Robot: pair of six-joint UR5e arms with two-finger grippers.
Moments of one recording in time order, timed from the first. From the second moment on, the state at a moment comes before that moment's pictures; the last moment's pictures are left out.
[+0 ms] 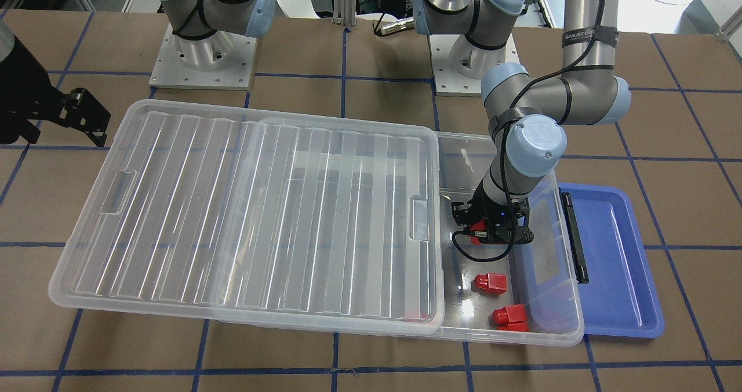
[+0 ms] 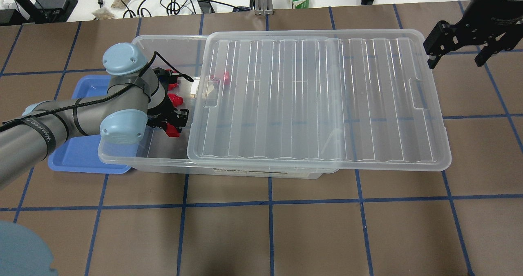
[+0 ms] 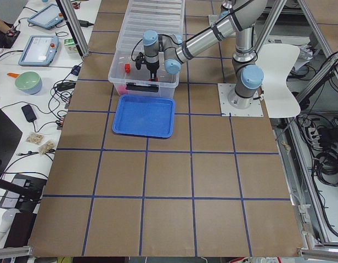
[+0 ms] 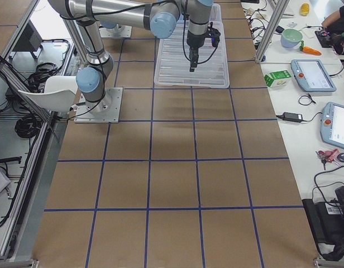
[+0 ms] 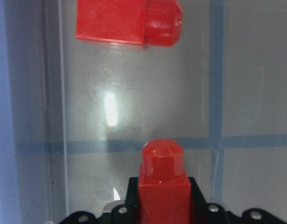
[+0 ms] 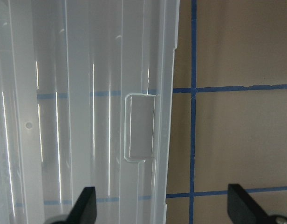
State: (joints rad) left arm -1.51 -1.87 -1.92 -0.97 1.58 0.05; right arm 1.33 -1.52 1.53 -1.55 -1.62 -0.22
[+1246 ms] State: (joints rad) left arm -1.21 -1.81 -1.56 -1.36 1.64 0.50; right arm 1.38 -1.55 1.54 -1.55 -1.64 -0.12
